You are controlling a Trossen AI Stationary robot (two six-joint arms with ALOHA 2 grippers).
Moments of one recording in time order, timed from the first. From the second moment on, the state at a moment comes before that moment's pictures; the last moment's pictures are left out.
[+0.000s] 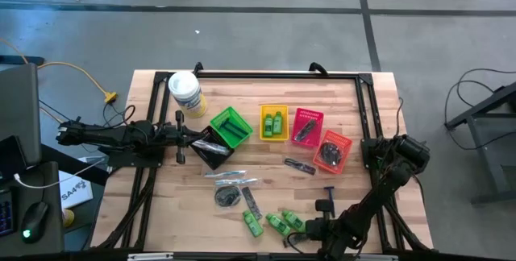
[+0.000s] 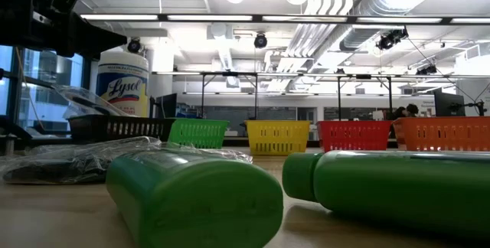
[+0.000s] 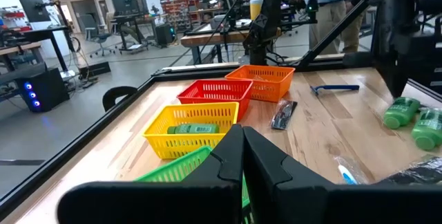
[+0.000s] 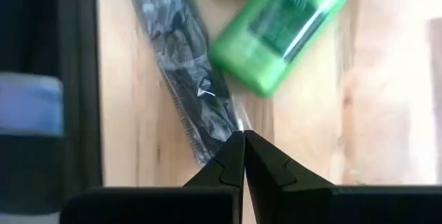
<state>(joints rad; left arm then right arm) -0.10 0.08 0.05 0.06 -0.24 0.11 0.91 1.93 1.22 -0.59 0.27 0.94</state>
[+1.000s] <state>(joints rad) -0.10 0.08 0.05 0.06 -0.24 0.11 0.91 1.87 1.22 -0.52 0.21 0.93</state>
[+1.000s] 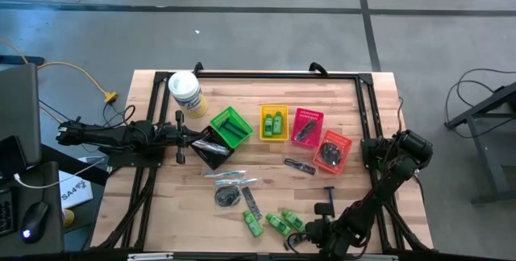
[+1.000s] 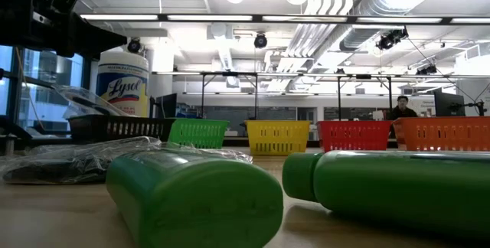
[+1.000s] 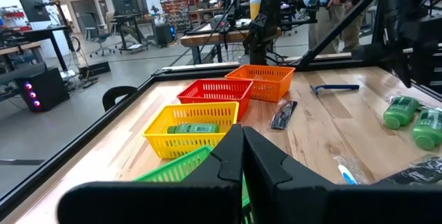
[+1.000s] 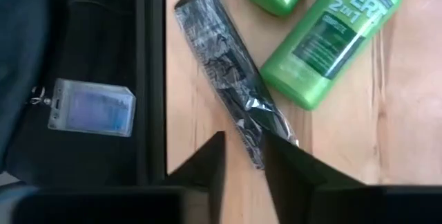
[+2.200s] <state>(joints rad) -0.10 0.08 0.05 0.06 -0.24 0.11 0.89 1.92 1.19 -0.57 0.21 0.92</state>
